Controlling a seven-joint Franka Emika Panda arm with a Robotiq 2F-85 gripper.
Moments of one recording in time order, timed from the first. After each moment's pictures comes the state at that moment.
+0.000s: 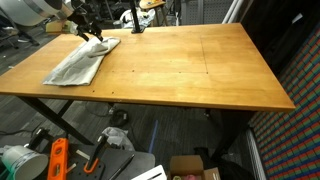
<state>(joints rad) 0.42 0.40 -0.23 -2.11 -0.31 2.86 0.59</state>
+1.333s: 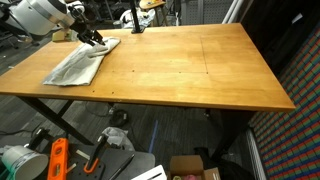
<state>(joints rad) 0.51 0.53 -0.31 -2.01 -0.51 2.83 0.85</state>
